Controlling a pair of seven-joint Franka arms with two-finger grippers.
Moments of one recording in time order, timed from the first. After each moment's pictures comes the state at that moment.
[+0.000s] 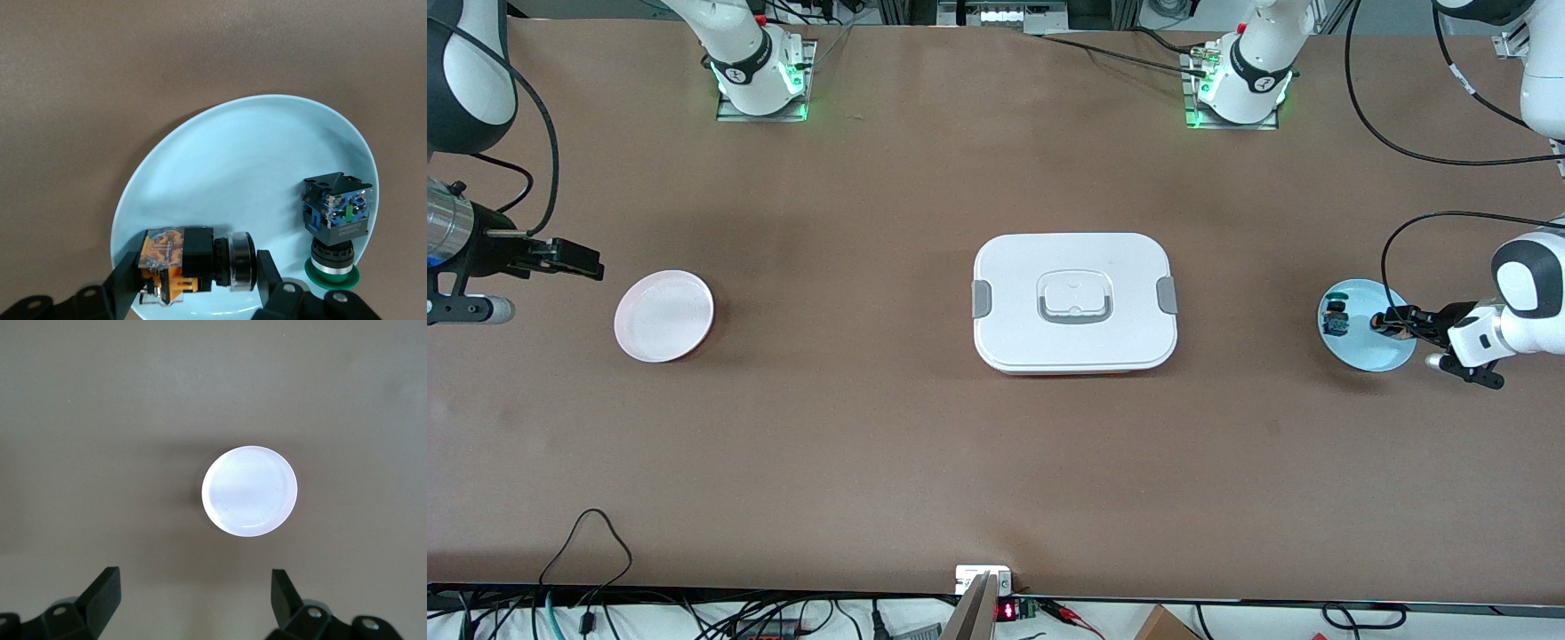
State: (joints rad) left arm 0.45 0.66 -0.03 -1.70 -0.05 2.03 0.71; right arm 0.01 0.22 -0.03 -1.49 -0.03 1.58 -0.01
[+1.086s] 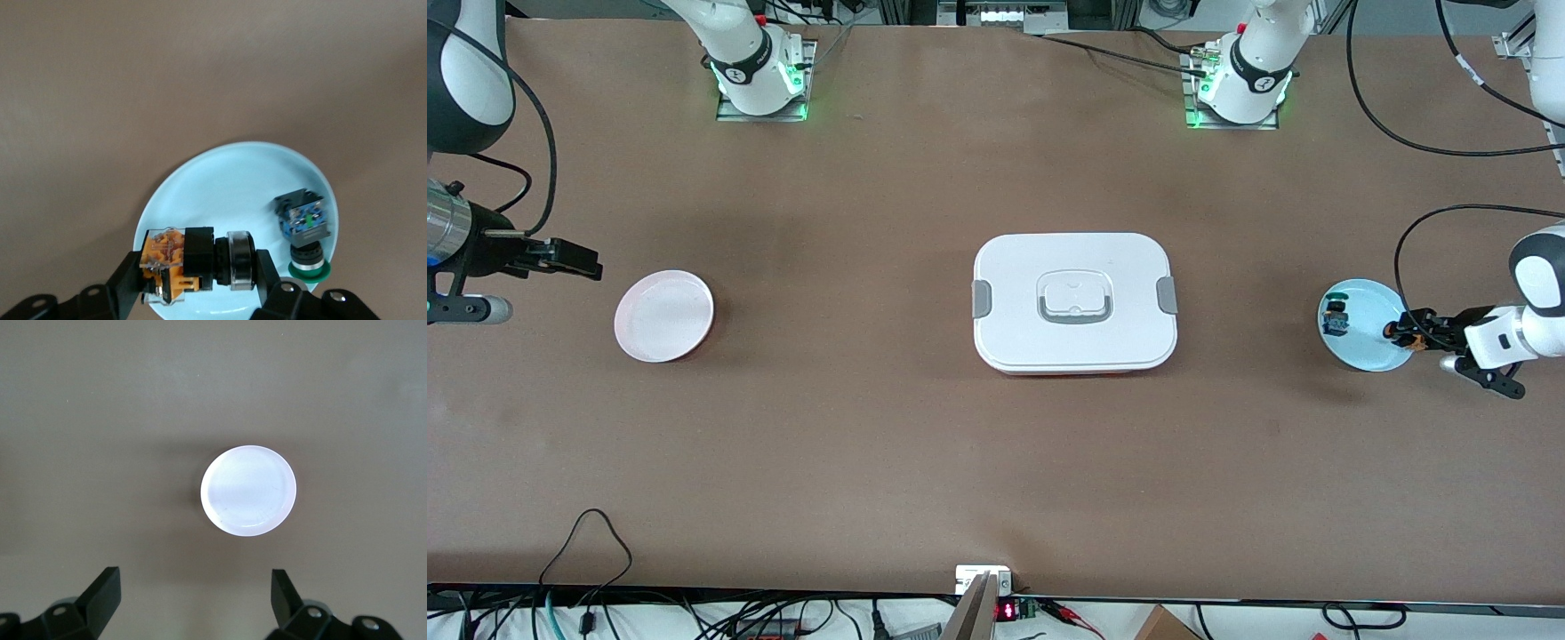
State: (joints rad) left arm 0.45 0.60 -0.09 -1.65 -0.05 2.01 0.83; right arm 0.00 0.22 -0.03 -1.49 -0.03 1.58 -0.01
